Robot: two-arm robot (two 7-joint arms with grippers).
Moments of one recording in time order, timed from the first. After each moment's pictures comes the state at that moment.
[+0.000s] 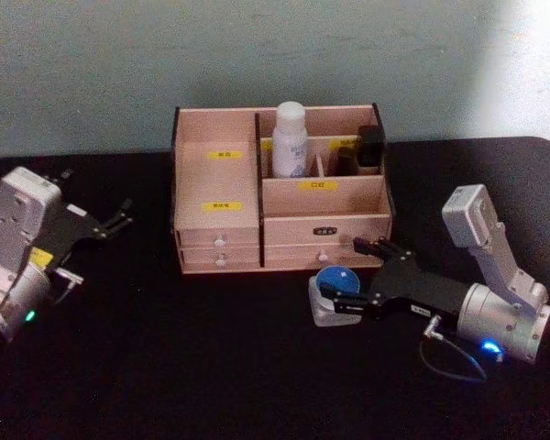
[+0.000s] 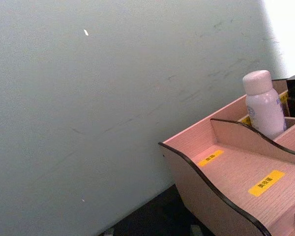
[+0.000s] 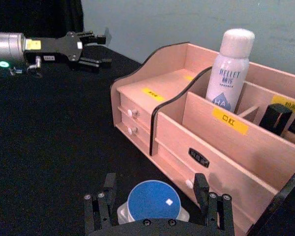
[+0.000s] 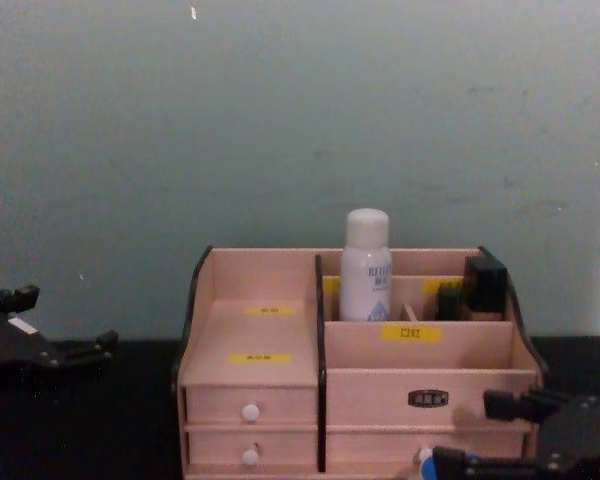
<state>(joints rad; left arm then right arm) -0.20 0.60 0.45 -1.41 -0.25 -0.12 0.03 0.18 0.55 -0.45 -1.49 0.41 0.04 0.56</state>
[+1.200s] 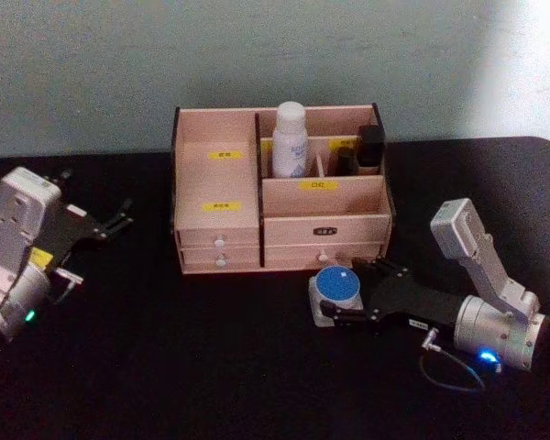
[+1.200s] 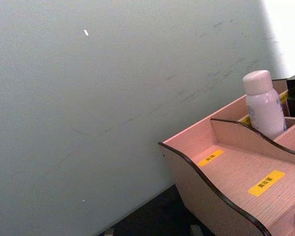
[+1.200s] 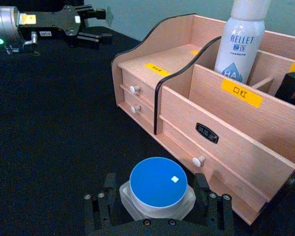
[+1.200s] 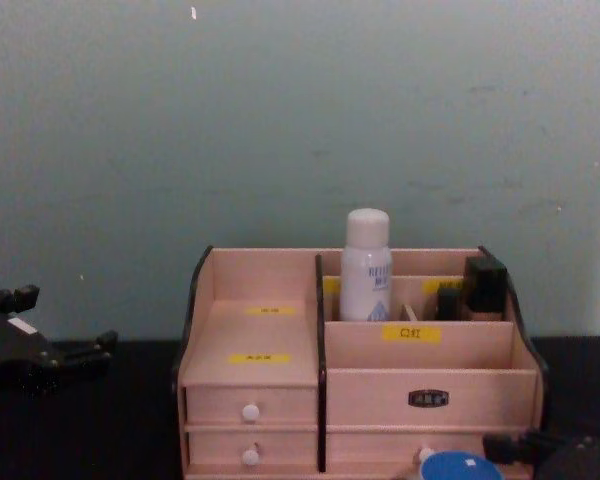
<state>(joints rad) -0.20 0.60 0.45 -1.41 -0.25 -0.12 0.03 0.20 0.55 -0.48 -1.44 0.40 0.07 0.58</state>
